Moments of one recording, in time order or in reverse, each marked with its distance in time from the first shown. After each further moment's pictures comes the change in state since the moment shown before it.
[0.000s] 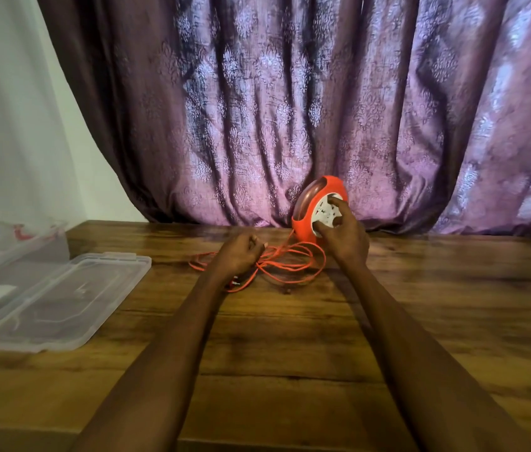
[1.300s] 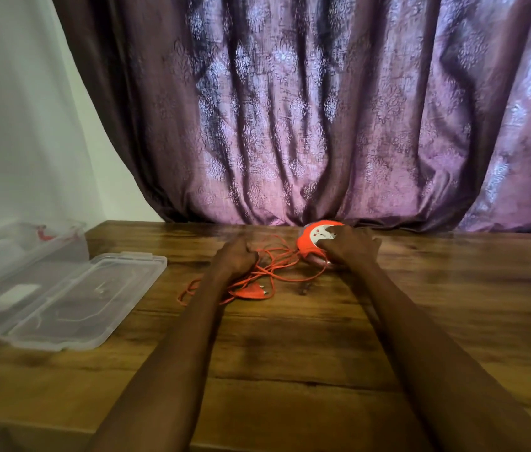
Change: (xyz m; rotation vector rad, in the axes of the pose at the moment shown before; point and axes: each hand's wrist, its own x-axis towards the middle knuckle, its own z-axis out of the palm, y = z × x) left_hand 0.005 -0.031 -0.018 0.235 -0.073 -0.213; right_hand 0.008 0.004 0.023 -0.603 -0.345 0.063
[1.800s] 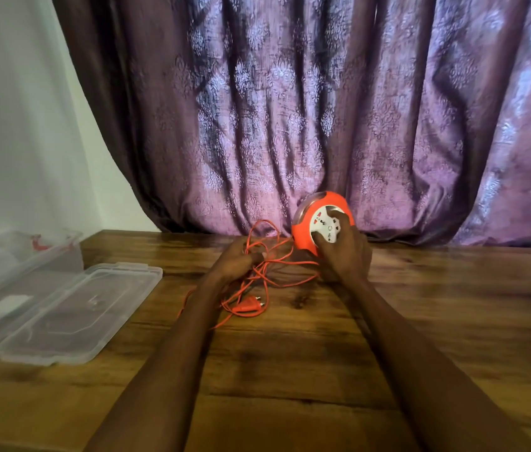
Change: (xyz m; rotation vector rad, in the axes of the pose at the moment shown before) left_hand 0.000 0.014 0.004 -0.777 -0.022 0.066; right_hand -0.020 -0.012 -0.006 0.420 0.328 -0.088
